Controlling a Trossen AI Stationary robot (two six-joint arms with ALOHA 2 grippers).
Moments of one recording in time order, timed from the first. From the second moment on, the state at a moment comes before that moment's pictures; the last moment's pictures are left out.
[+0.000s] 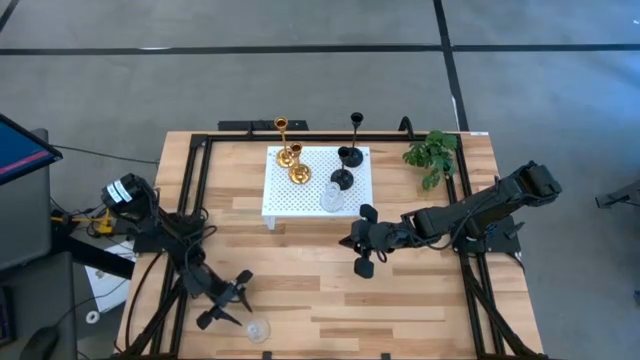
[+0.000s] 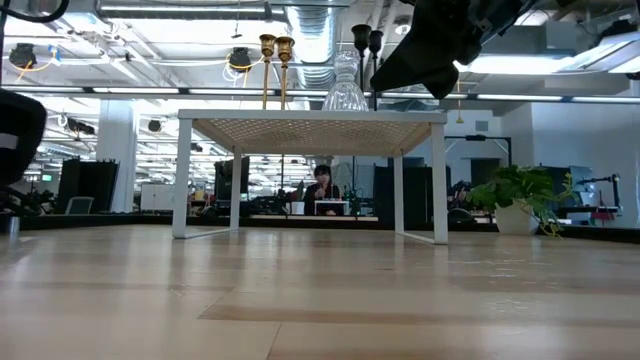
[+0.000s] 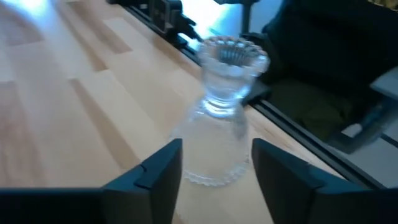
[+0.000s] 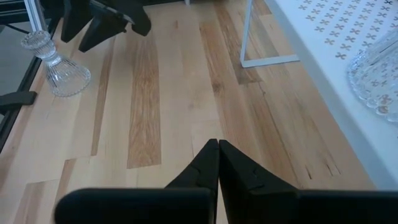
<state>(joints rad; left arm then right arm) -0.95 1.40 0.17 1.02 -0.17 -0.14 0.31 1.47 0.90 -0.07 0.31 0.31</state>
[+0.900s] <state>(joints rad) -0.90 1.63 0.37 1.02 -0.14 -0.16 0.31 1.47 0.90 -0.07 0.29 0.32</state>
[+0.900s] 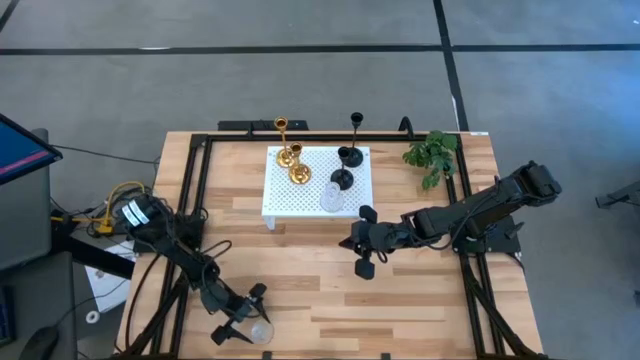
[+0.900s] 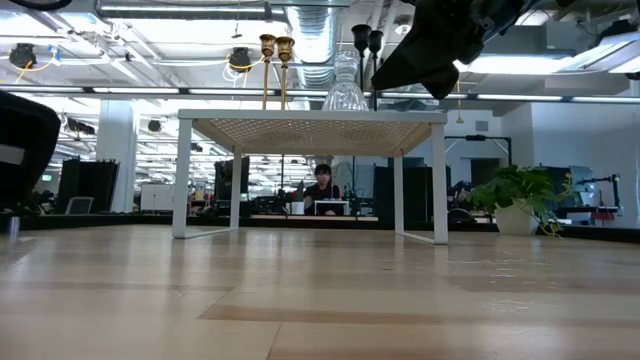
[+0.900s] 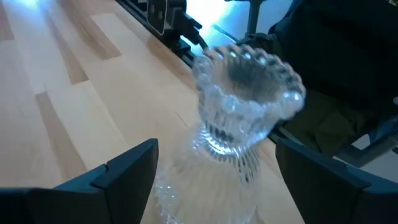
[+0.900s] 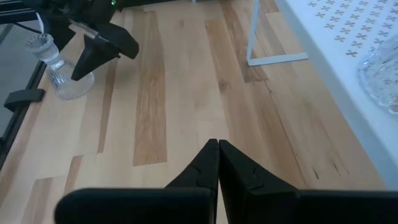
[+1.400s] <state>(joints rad) -0.90 1.60 0.38 1.05 -0.14 -0.16 0.32 1.47 0.90 -0.07 0.29 0.35</state>
